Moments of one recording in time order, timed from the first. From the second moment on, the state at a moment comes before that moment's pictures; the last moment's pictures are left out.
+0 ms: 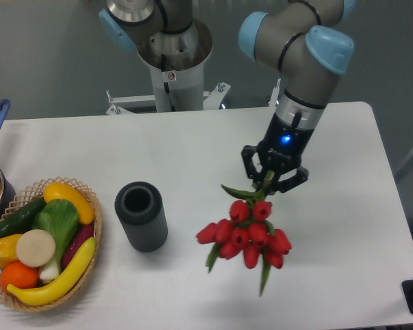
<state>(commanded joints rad) 2.70 -1.79 -1.71 -0.99 0.78 1.00</state>
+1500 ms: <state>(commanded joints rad) 2.56 -1.75 -1.81 -0.80 0.20 1.00</state>
